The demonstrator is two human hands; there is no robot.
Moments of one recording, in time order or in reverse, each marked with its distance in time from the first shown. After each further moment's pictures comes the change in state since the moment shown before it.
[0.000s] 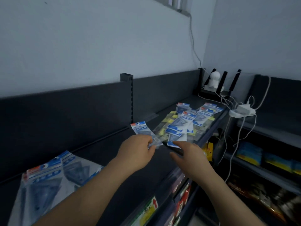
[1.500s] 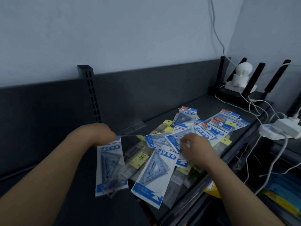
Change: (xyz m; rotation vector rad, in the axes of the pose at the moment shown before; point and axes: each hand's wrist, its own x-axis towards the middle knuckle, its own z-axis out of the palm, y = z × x) left_hand 0.229 -0.041 0.035 0.190 -0.487 -0.629; right_hand 0.265 0.190 0.024 -0.021 -0.107 -0.076
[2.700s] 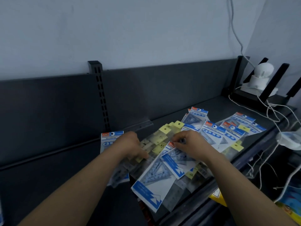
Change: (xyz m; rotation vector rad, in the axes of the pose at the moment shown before) left_hand 0.013 0.052 0.062 -0.374 0.040 0.029; right_hand 0.027 -0.015 -0.002 0.213 -0.165 -0.243
